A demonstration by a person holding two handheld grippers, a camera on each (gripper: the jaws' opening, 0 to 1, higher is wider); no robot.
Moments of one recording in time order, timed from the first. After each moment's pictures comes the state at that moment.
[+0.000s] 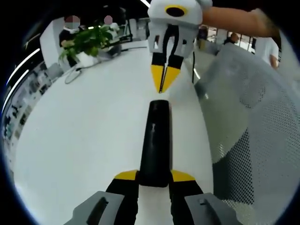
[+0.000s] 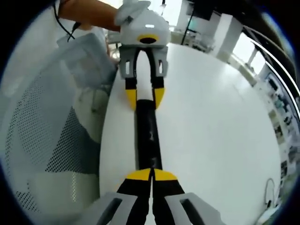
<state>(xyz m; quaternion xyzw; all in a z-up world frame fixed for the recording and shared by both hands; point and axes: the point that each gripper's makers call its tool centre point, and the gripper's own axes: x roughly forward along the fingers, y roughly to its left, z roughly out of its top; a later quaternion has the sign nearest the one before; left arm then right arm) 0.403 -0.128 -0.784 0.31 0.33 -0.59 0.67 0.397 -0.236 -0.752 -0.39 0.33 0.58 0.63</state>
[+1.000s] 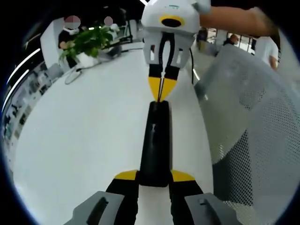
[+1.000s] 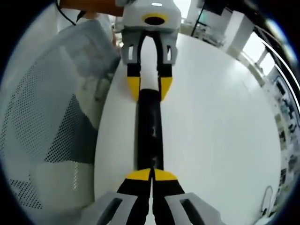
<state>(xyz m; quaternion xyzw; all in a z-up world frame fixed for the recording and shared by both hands) 0.405 -0.126 -0.785 0.30 0.33 -0.59 0.67 0.399 -0.233 -0.771 -0.42 0.35 0.59 0.59</state>
